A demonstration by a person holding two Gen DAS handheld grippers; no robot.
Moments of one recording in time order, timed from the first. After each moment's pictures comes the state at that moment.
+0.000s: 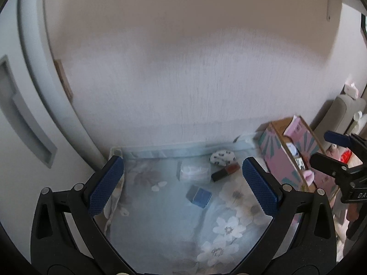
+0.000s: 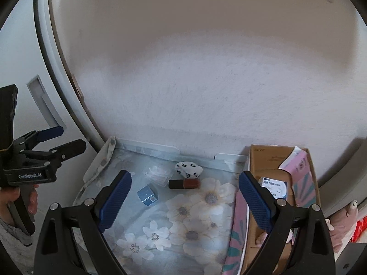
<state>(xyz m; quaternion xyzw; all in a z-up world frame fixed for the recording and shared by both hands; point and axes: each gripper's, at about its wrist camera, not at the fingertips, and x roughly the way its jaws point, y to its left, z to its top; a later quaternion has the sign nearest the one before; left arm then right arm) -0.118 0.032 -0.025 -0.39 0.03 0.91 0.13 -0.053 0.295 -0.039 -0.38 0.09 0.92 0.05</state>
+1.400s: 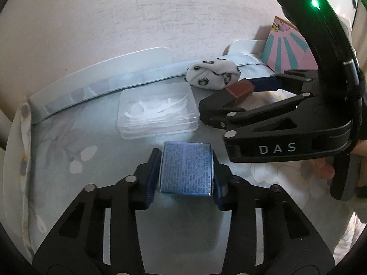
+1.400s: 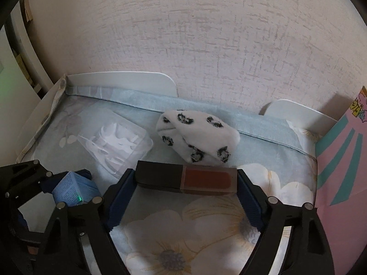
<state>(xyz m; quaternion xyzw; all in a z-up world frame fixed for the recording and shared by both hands) -0.154 0.093 -0.257 -0.45 0.10 0.86 0.23 -0.171 0.288 -0.258 -0.47 0.07 0.88 0.02</state>
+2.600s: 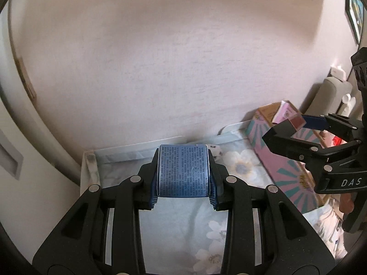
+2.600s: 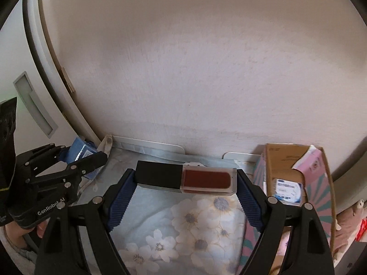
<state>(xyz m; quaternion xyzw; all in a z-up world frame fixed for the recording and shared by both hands) -0.128 0.060 -0.058 -0.38 0.05 0.90 0.19 -0.075 0.289 -0.062 -0.39 0.10 0.91 0.05</state>
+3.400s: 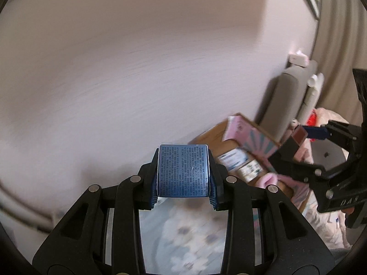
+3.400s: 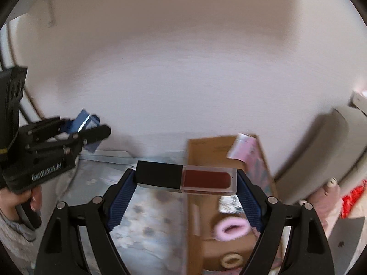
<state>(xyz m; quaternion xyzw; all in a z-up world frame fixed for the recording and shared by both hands) -0.152 0.201 -0.014 -0.34 0.12 0.87 0.34 0.000 0.392 -0.043 -0.38 0.14 0.90 0.18</state>
